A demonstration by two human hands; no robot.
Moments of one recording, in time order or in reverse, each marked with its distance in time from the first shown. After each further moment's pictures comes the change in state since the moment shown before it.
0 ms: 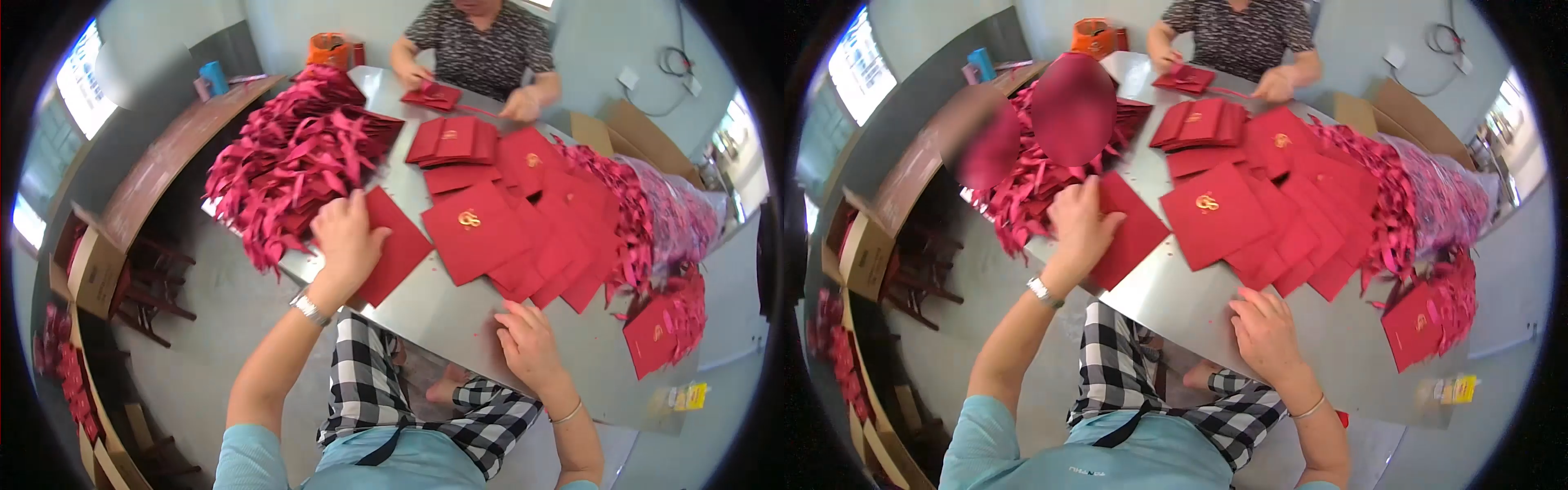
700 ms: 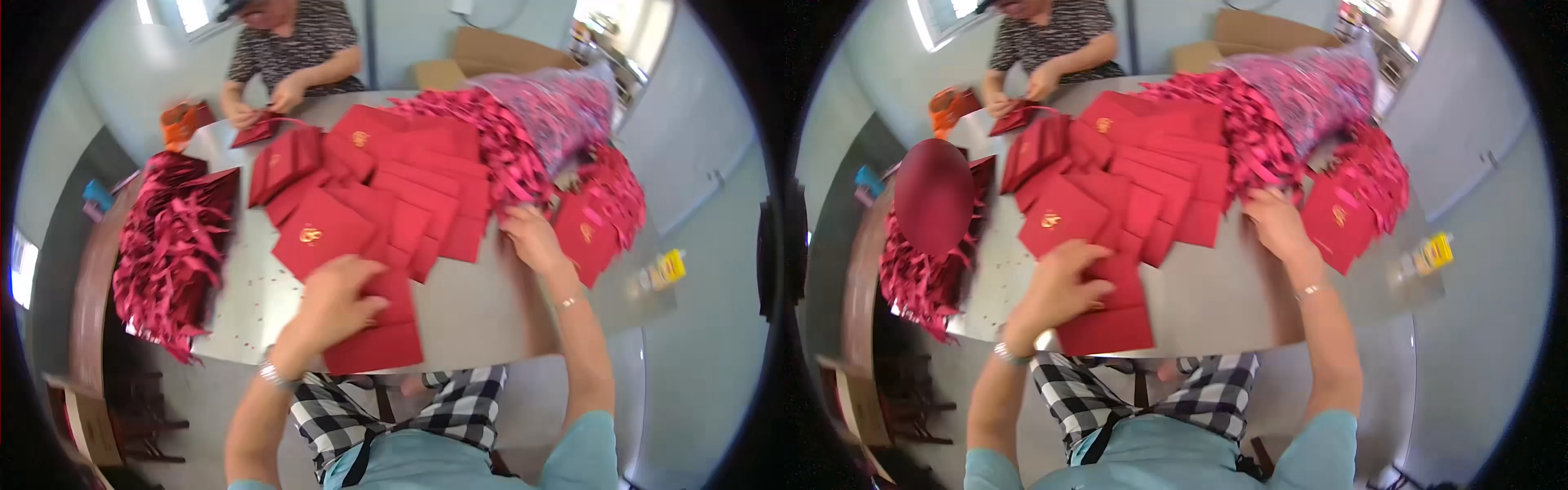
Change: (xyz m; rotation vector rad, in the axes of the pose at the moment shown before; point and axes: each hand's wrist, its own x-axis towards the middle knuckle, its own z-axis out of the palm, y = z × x) left_hand -0.006 0.154 -0.026 -0.721 -0.629 0.599; right_hand -0.070 0.194 -0.085 -0.411 0.102 0.242
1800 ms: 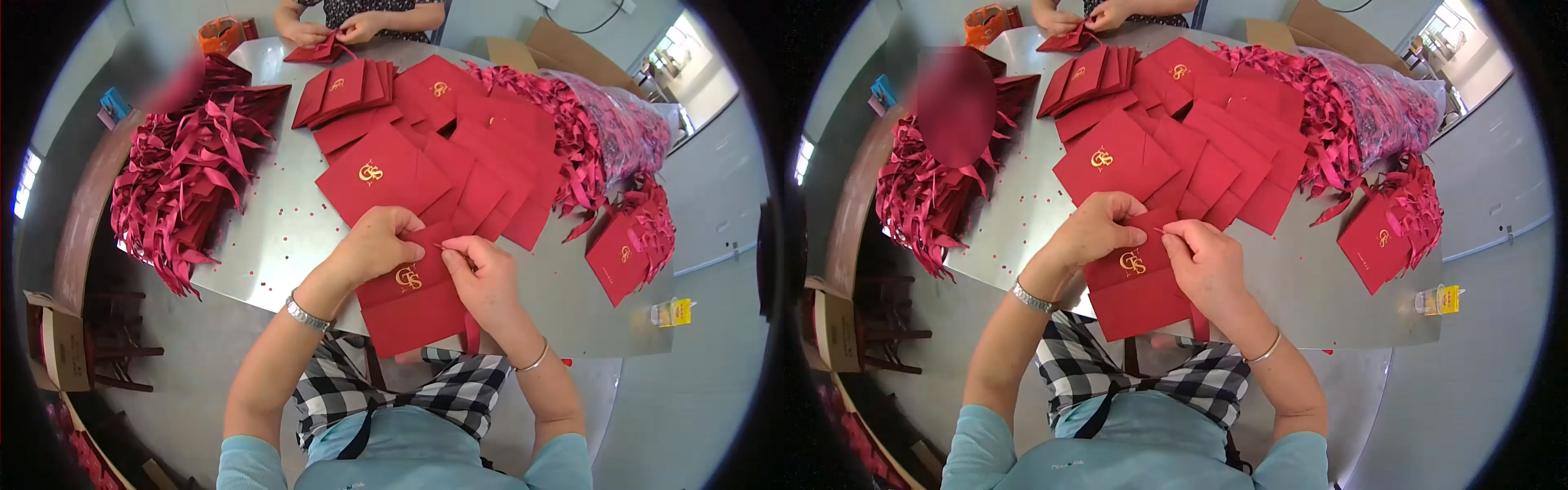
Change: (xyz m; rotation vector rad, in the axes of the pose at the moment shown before) left_hand -0.006 -0.061 0.023 -0.769 -0.072 -0.487; right_hand 0.036 -0.222 0.013 0.838 0.061 0.305
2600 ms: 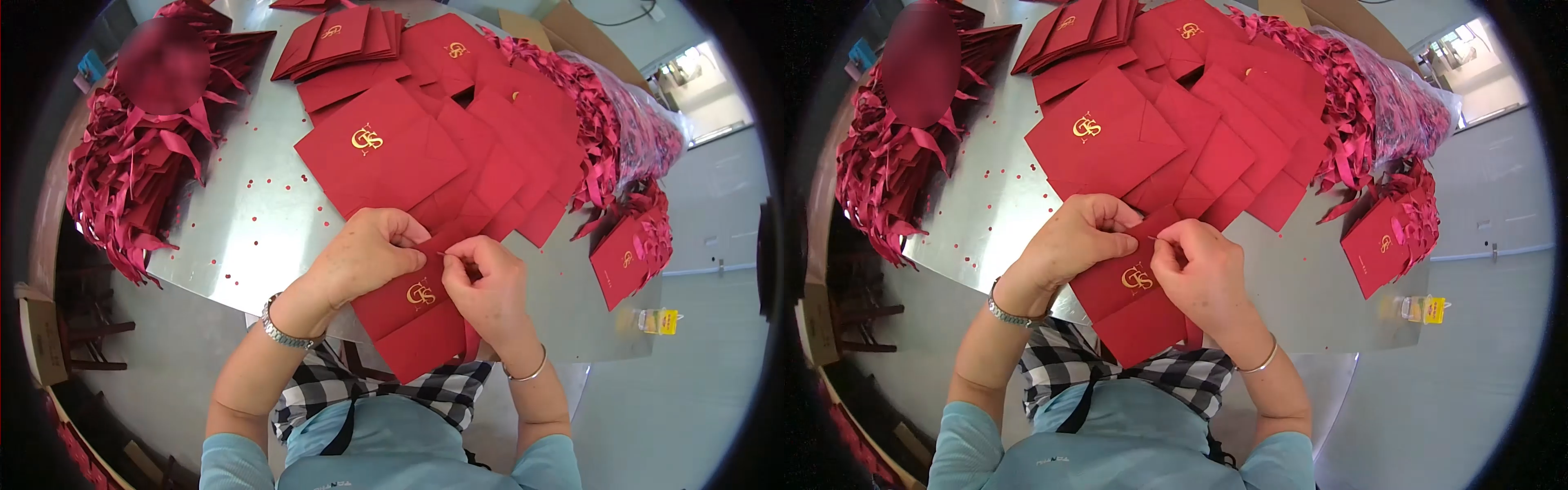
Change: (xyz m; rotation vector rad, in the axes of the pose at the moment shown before) left_hand -0.013 -0.009 0.007 -0.253 -0.040 -0.170; right_hand 0.002 0.001 0.010 -0.257 -0.039 -0.145
